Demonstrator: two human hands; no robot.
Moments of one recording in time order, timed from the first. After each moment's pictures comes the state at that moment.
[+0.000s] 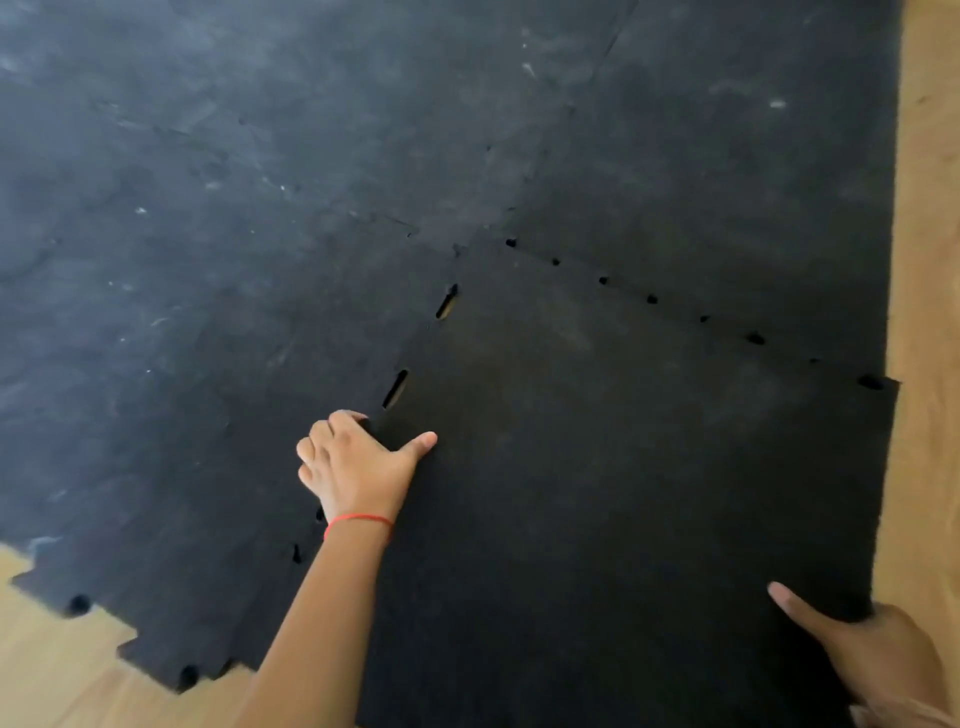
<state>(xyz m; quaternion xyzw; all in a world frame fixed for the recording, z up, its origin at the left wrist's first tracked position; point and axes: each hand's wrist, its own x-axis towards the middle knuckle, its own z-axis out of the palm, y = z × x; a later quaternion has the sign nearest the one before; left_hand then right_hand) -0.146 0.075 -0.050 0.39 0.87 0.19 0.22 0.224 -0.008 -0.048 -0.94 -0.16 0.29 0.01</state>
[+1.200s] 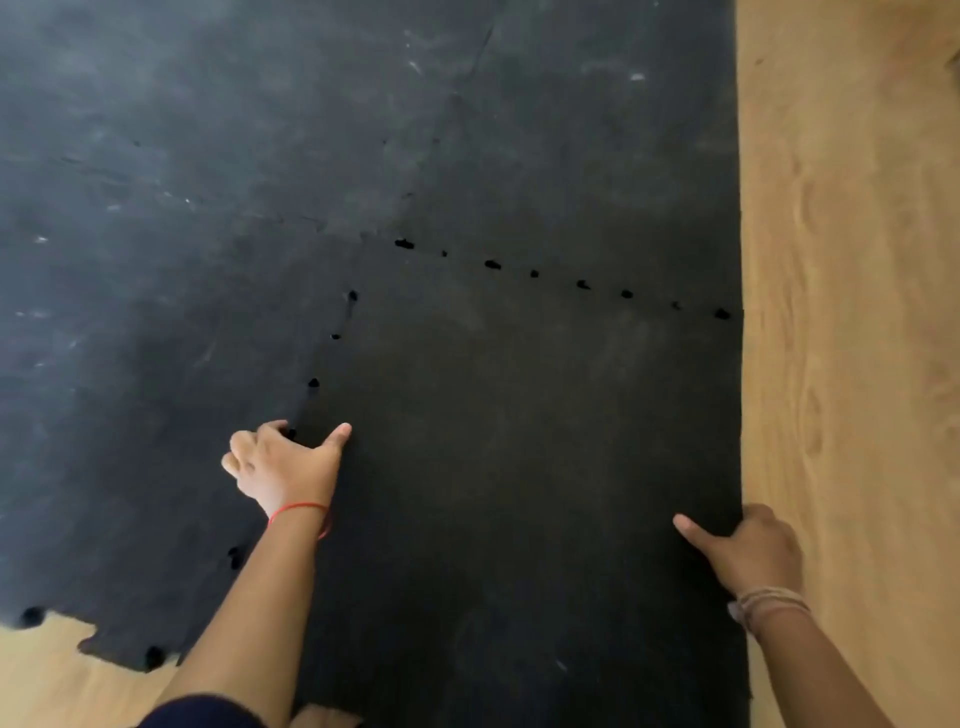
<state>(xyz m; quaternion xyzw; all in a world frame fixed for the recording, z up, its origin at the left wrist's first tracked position) -0.140 0.046 -0.052 0.37 0.88 0.21 0.19 0.214 -0.053 -0.032 -0.93 -0.25 0.26 -0.02</state>
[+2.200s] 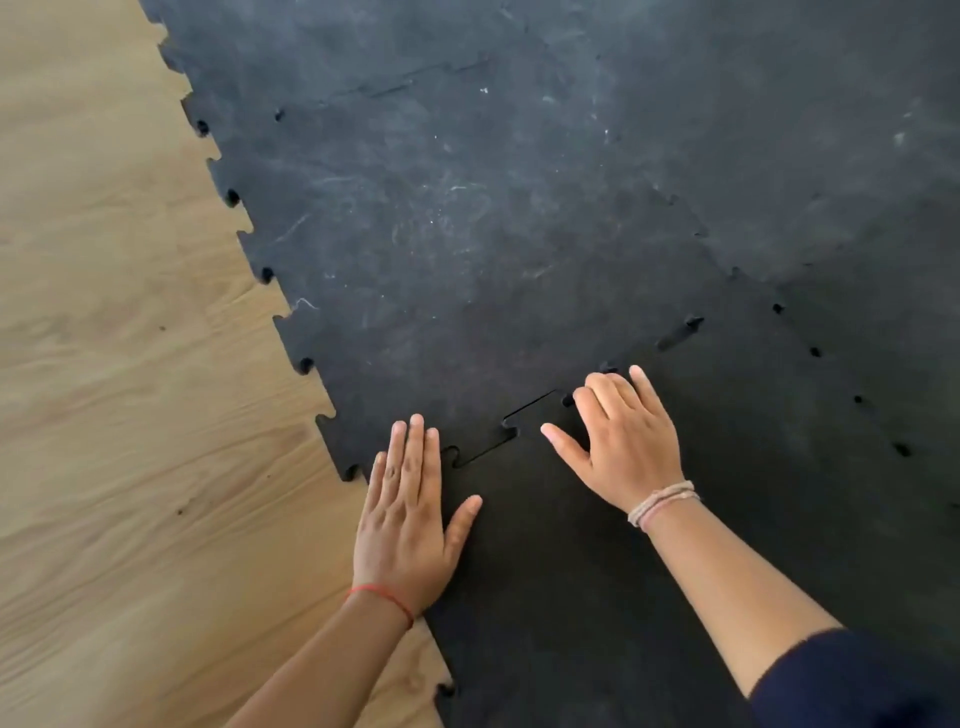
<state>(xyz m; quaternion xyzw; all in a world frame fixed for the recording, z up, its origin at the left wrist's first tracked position) -0.187 -0.099 -0.100 0.46 0.88 0.12 0.07 -0.070 0.095 -0.060 -0.30 -0.95 0.00 -0.04</state>
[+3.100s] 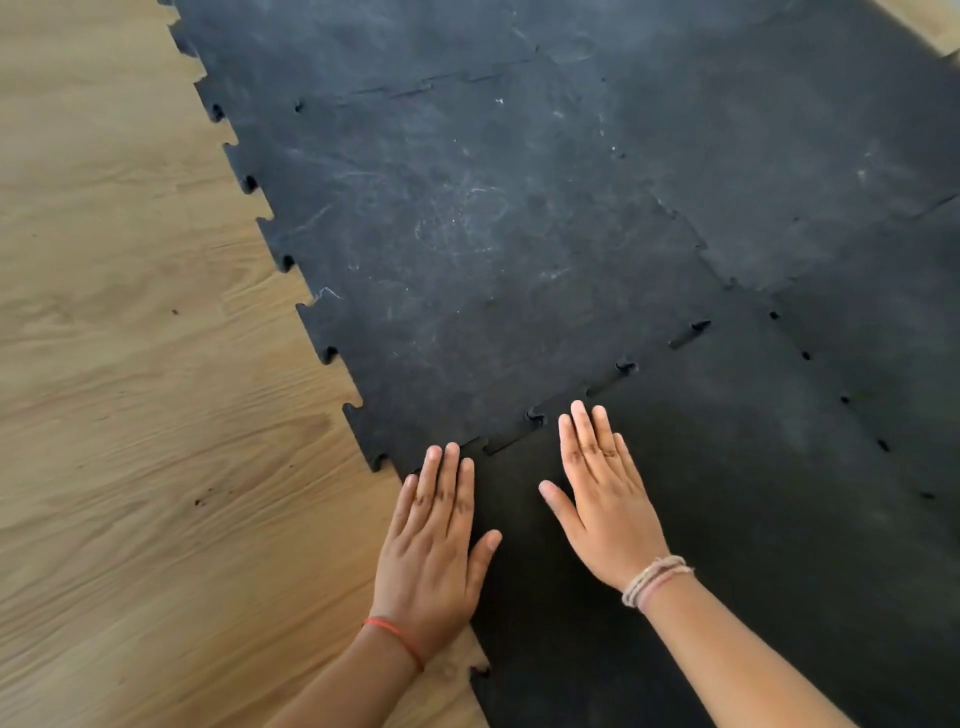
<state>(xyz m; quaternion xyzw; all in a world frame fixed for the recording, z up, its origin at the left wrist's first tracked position) -0.179 -0.132 -0.101 0.52 0.84 0.13 0.10 -0.061 0.017 -0.075 -0.34 -0.93 0.04 -0.09</state>
